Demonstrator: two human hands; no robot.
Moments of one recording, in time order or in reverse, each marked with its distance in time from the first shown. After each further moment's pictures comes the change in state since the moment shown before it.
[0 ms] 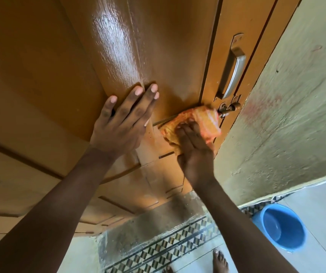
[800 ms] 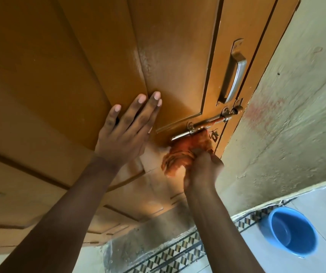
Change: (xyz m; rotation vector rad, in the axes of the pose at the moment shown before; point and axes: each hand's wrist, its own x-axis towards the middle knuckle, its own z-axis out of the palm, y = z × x) left_hand -0.004 -0.001 0.003 0.003 0.004 0.012; right_hand 0.022 -0.055 -0.011 1.165 0.418 1.474
